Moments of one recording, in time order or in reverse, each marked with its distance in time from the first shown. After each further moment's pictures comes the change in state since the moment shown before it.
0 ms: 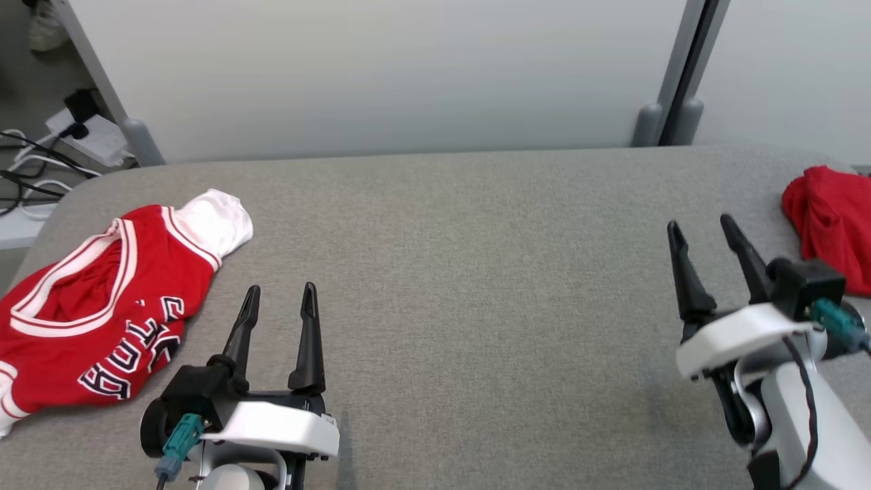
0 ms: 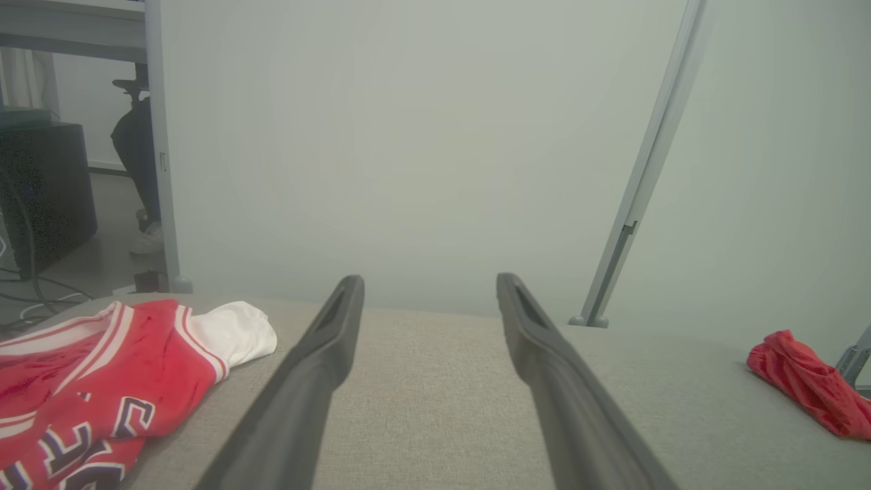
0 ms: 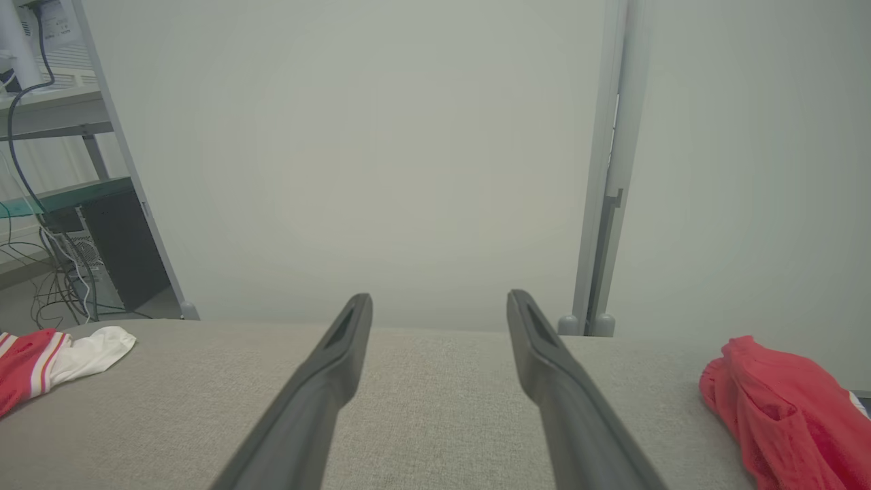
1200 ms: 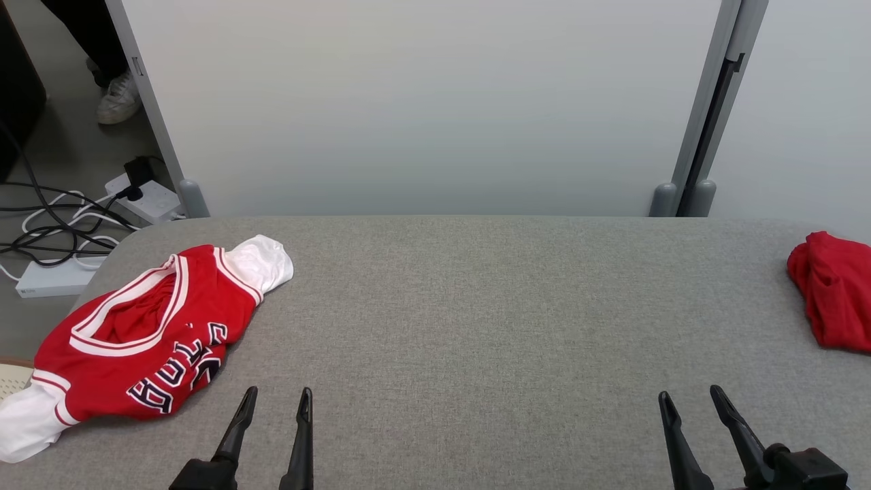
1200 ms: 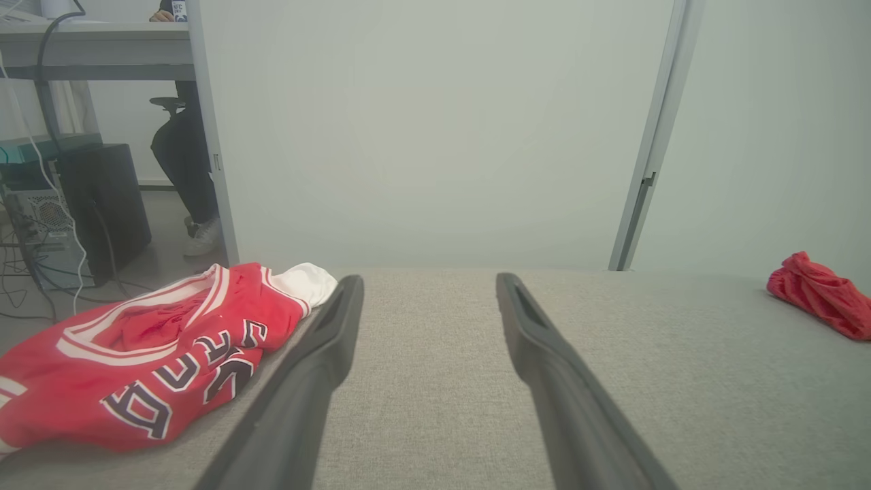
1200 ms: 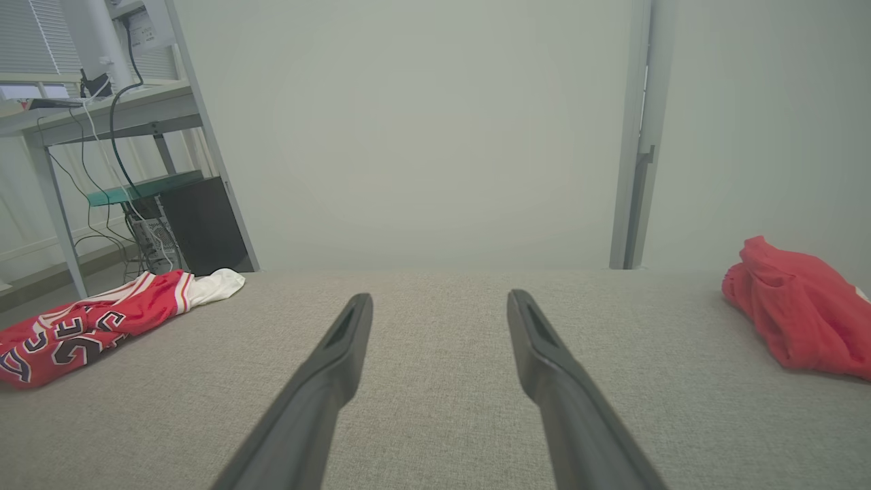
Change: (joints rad) left arm 0.242 -0.003 0.075 -0.009 0.158 -0.100 -0.003; right arm 0.573 0.071 -0.044 -0.392 -0.042 0.000 0.000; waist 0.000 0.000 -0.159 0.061
